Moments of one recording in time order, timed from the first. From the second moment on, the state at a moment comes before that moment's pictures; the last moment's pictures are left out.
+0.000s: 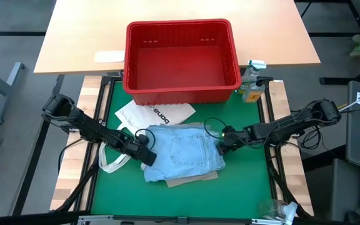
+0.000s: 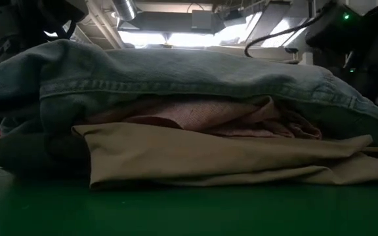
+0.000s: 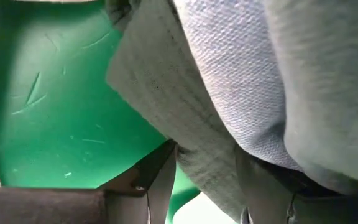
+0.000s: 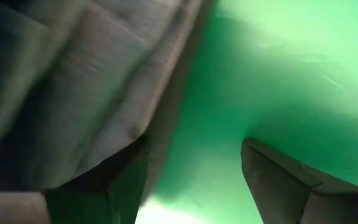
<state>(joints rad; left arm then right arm) -0.36 1.48 0.58 -0.22 -0.10 -1.52 0.19 1.32 0.45 -0.18 0.00 1.25</state>
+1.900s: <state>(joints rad) -0.37 1.48 0.58 -0.14 -0.03 -1.60 0.19 1.48 0.45 0.25 -0.03 1.23</state>
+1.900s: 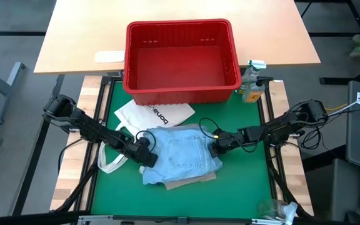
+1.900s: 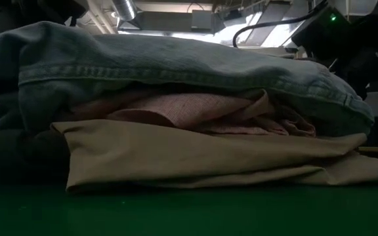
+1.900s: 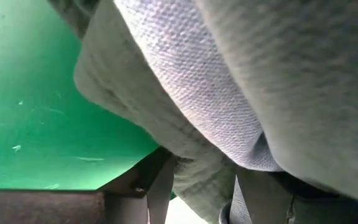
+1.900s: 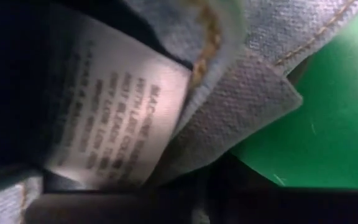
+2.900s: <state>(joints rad) -0.36 1.43 0.58 0.01 -0.10 -1.59 0.19 1.48 0.45 0.52 0.00 1.36</state>
